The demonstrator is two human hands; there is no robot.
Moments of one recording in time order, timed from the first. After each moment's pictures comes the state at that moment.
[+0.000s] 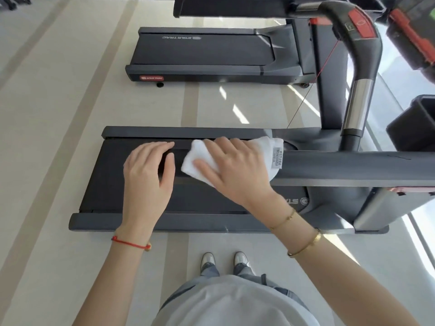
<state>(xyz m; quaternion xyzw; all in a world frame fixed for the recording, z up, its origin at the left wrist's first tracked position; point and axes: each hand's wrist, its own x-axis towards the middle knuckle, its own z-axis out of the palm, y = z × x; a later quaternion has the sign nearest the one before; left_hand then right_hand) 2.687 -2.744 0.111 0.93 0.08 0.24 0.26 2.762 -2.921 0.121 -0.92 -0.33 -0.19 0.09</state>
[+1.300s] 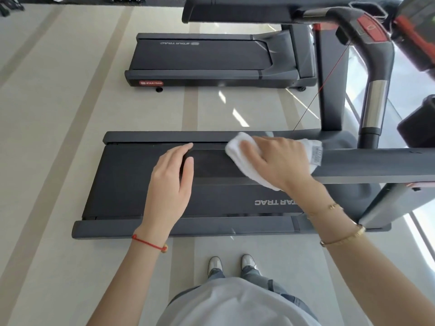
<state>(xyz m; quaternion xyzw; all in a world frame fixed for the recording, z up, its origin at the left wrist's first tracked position) 2.682 -2.717 0.107 0.91 0.05 0.19 0.37 2.776 -2.923 0.139 -0.97 -0.20 -0.13 0.03</state>
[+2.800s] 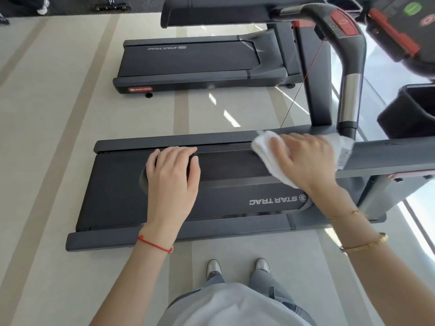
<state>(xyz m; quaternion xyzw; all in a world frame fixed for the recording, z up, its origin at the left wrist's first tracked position) 2.699 -2.767 0.120 0.95 0.03 0.22 0.20 2.787 -3.011 0.131 -0.96 -0.15 -0.23 0.05</state>
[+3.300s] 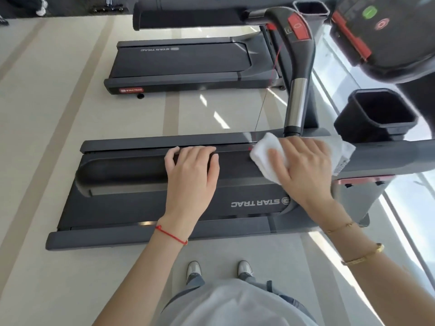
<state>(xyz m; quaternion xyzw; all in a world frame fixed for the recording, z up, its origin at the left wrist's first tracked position) 2.736 -2.921 0.123 0.96 0.02 0.20 0.17 2.798 -3.145 0.120 -0.93 -0.19 -0.29 0.09</state>
